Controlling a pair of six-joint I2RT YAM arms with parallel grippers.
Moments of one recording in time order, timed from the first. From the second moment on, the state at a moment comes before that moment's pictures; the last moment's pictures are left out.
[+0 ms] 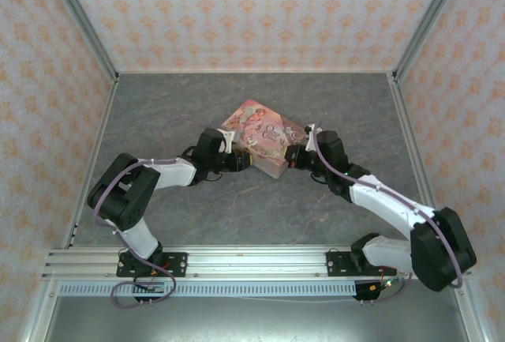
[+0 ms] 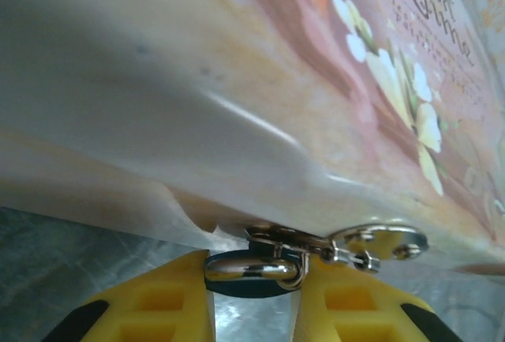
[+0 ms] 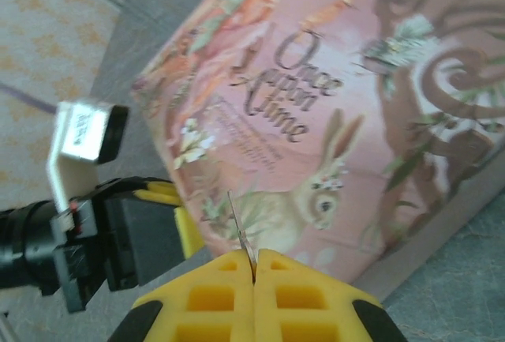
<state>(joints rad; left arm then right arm) -0.47 1.68 0.74 0.24 0.43 -0.62 0.52 1.15 0.62 0.02 -0.22 0.63</state>
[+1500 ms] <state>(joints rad) -0.57 1.51 0.80 0.03 0.35 -1.21 0.76 1.29 0.48 0.29 -0.07 0.29</state>
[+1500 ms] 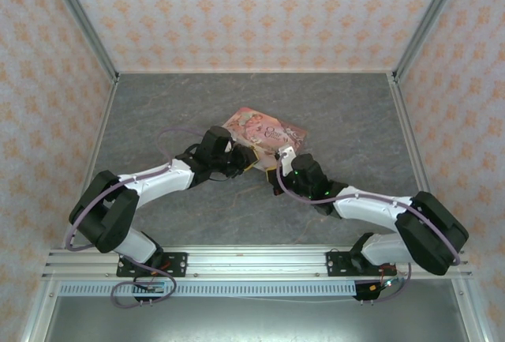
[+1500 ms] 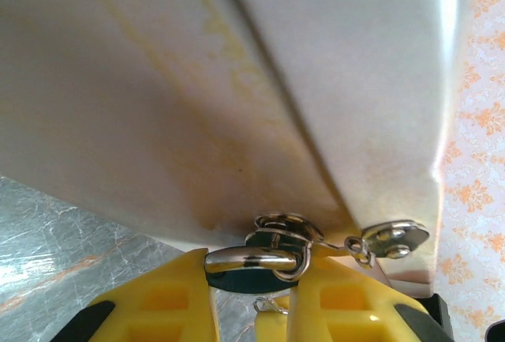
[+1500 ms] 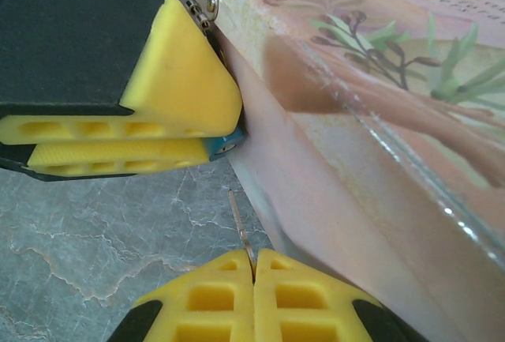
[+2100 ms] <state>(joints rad) -0.57 1.51 0.80 0.03 0.35 -1.23 0.76 1.35 0.49 0.38 -0.10 0.30</state>
